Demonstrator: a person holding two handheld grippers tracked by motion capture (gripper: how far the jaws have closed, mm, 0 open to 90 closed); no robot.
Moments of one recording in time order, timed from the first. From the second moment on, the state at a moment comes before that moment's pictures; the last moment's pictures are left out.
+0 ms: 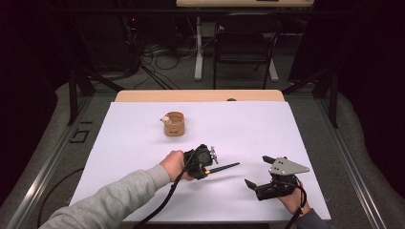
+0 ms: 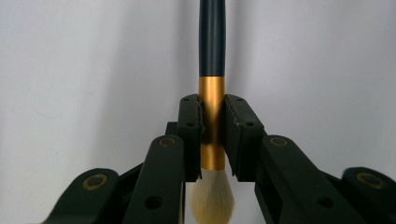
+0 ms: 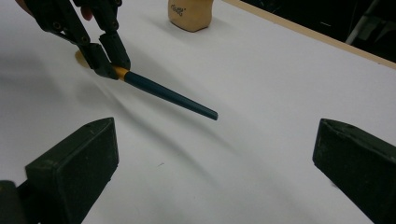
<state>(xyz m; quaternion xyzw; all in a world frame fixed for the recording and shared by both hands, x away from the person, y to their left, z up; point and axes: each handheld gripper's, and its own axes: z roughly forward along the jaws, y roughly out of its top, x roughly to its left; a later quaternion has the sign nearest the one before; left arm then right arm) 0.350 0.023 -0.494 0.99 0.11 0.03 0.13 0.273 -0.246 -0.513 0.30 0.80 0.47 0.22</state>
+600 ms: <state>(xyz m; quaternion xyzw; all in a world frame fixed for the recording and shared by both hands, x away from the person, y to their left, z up) 0.350 0.028 -0.487 0.99 0.06 0.04 0.10 0.319 -0.212 -0.490 0.19 0.90 0.36 0.15</state>
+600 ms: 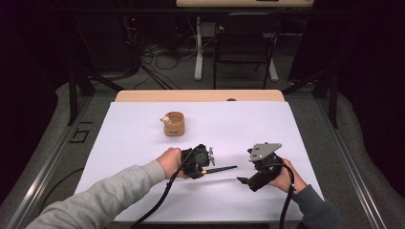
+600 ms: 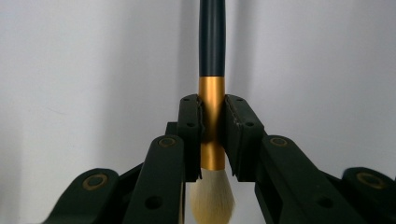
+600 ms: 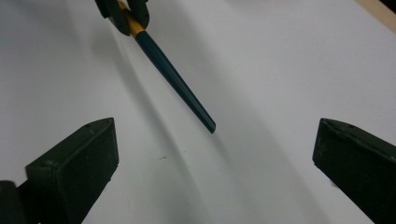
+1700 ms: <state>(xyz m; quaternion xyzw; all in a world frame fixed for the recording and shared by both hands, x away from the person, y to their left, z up) 0.353 0.032 -0.478 0.99 -0.01 0.05 0.09 0.349 -0.144 -0.493 0.09 0.96 0.27 0.08</state>
